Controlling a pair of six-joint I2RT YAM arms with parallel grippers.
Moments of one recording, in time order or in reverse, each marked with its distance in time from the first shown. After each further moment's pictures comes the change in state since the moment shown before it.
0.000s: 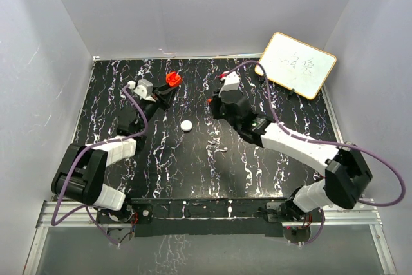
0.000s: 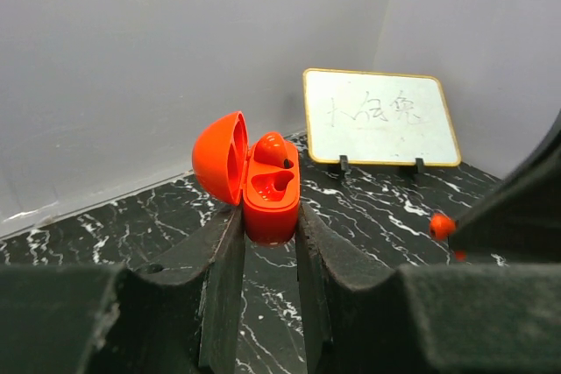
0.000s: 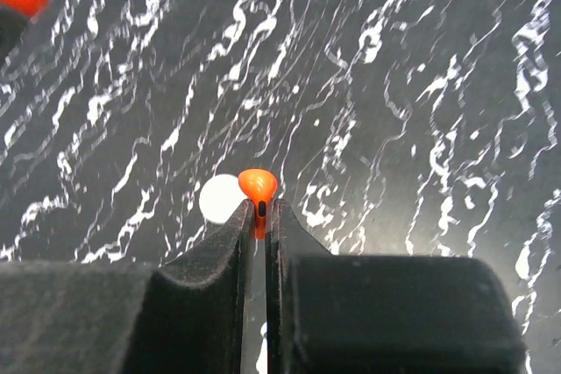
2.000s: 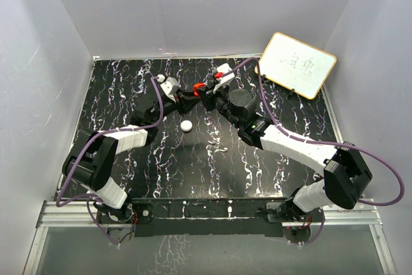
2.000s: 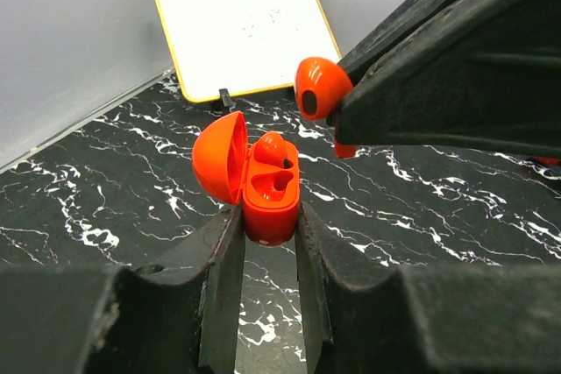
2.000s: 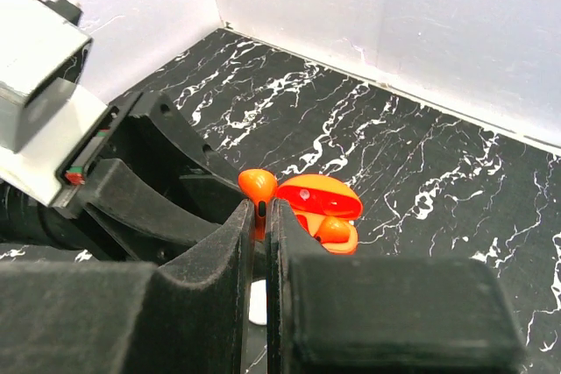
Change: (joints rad) left arm -0.099 0.157 0.179 -0.184 0.301 0.032; right arm -0.015 -0.026 -0.050 0.443 -0.195 -0.256
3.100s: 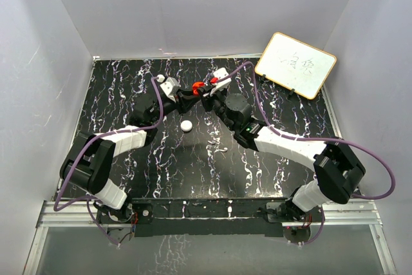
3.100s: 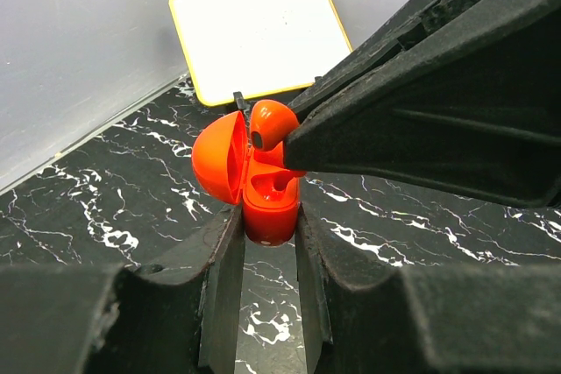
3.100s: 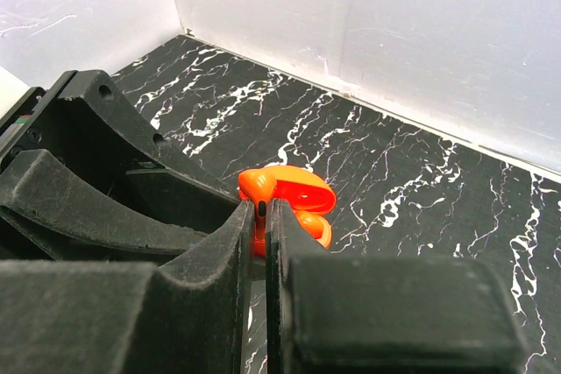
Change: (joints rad) left arm -0.014 -0.035 0.000 -0.049 -0.029 0.060; right arm 0.021 0.061 -0.039 0.140 0.095 -0.099
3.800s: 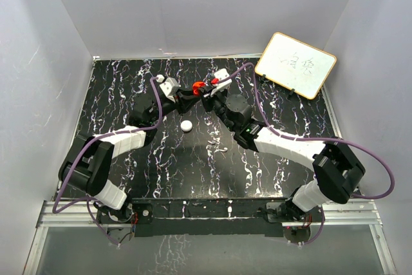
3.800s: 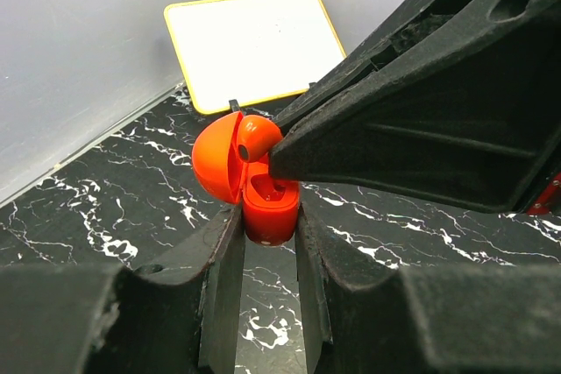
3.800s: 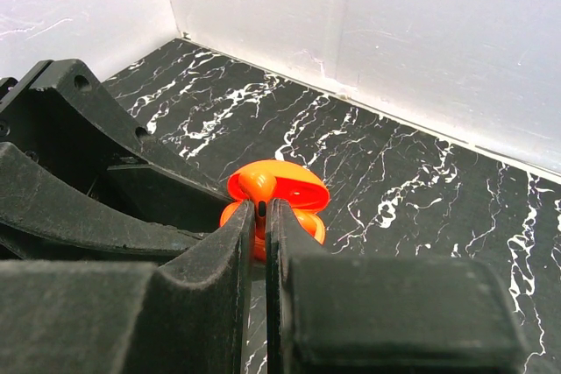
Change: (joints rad) left arm 0.000 -0.018 0.000 0.001 0.016 0.005; right arm 0.000 0.003 -0.016 0.029 0.013 -0.002
